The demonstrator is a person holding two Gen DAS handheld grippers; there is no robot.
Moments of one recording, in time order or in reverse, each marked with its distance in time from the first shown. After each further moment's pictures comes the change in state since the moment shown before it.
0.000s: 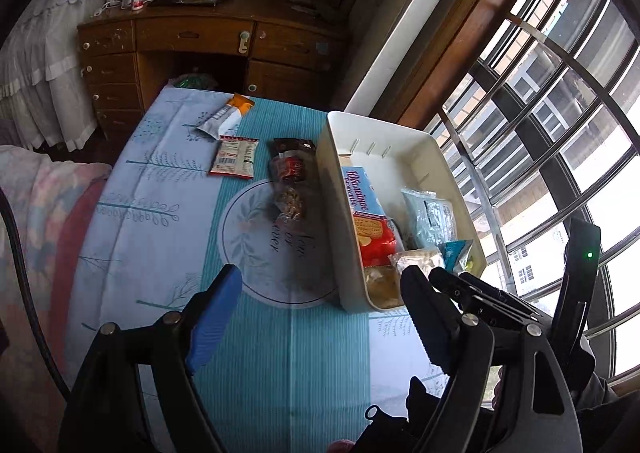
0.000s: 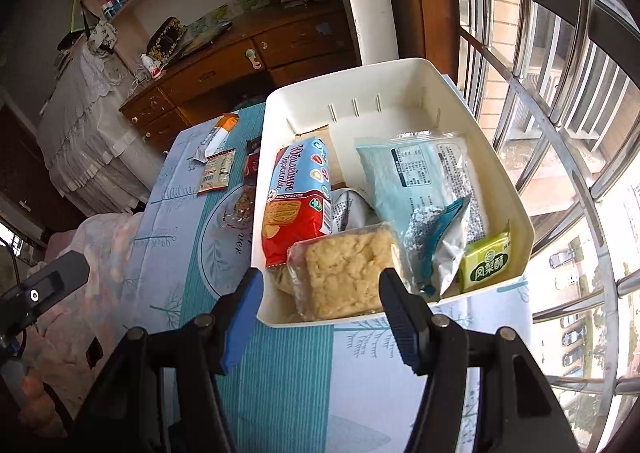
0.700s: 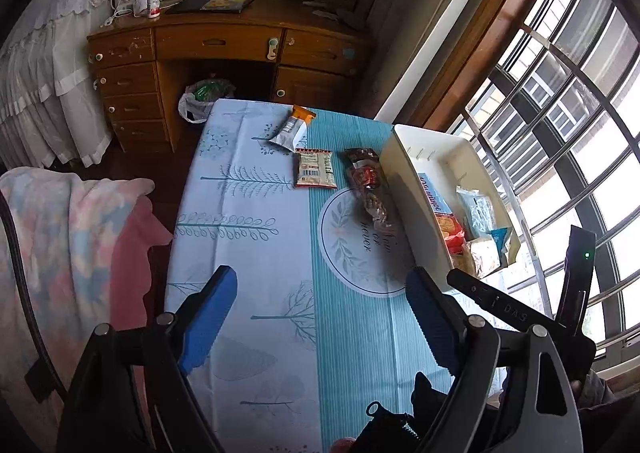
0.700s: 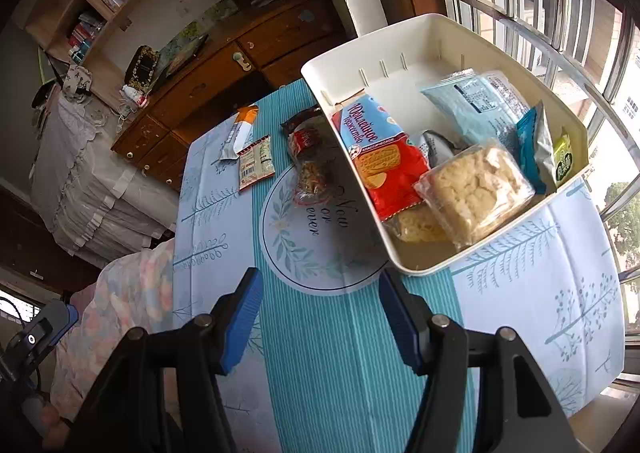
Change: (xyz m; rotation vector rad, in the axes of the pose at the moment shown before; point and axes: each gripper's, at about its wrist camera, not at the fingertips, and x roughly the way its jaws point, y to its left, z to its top) left arm -0.056 0.130 0.028 0.075 0.027 0.010; right arm 0.022 0.095 -0.033 0.237 0.005 0.010
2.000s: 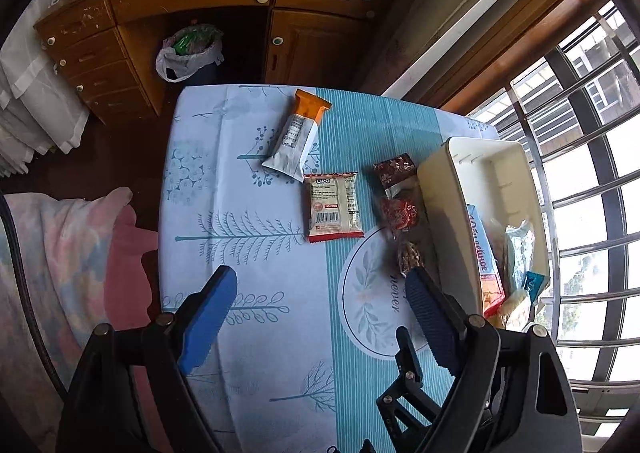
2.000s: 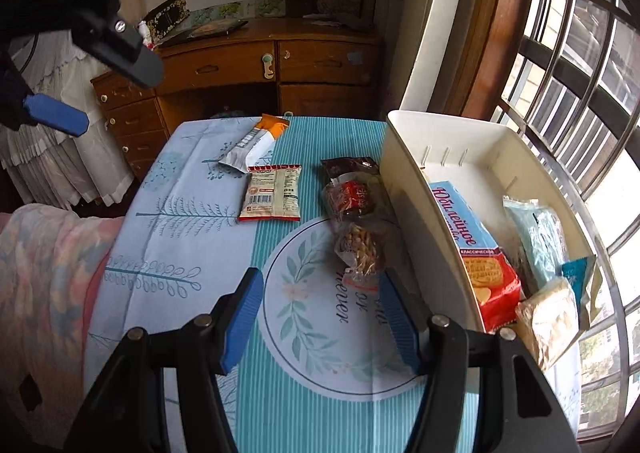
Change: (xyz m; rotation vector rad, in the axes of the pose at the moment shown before) left arm 0.161 0.018 0.169 0.000 0.319 0.011; right arm 0.094 0.114 0.012 -0.407 -0.190 -0.311
